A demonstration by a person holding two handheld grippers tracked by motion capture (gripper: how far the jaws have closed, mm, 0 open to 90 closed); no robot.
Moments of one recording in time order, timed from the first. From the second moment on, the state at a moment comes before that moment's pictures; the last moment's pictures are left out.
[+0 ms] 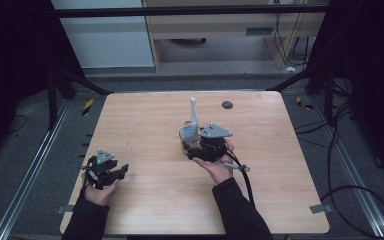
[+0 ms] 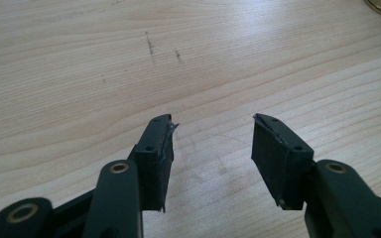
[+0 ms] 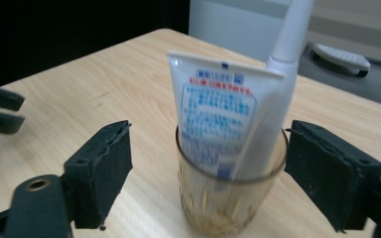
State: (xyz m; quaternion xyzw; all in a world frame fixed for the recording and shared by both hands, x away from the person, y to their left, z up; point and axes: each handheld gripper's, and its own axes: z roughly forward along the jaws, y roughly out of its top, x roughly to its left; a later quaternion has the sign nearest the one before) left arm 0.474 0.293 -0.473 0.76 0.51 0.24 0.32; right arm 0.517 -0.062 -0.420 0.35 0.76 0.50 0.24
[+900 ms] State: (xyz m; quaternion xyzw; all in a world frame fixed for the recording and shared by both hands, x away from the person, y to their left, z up) left arm 0.473 0.296 -0.475 0.76 0.51 0.24 0.33; right arm 0.462 -0.220 -0.464 0.48 0.74 0.40 0.22
